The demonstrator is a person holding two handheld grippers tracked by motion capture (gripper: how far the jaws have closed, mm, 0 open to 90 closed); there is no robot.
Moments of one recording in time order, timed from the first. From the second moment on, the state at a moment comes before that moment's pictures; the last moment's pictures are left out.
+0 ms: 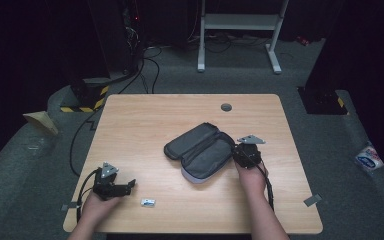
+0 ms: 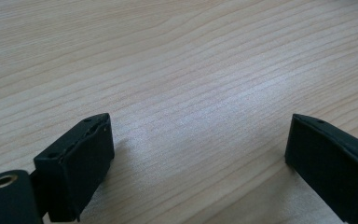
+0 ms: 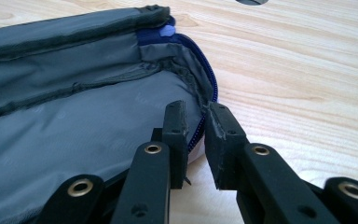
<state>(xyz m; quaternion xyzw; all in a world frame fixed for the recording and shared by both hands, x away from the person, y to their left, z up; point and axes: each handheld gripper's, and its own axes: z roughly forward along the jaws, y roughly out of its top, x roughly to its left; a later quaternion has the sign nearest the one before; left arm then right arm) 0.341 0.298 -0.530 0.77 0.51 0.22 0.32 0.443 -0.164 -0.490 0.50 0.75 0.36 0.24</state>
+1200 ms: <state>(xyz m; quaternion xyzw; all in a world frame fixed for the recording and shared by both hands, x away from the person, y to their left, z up) 0.338 0.297 -0.523 0.77 0.50 0.22 0.33 0.352 -0.148 -0.486 0.44 0.76 0.42 0.24</state>
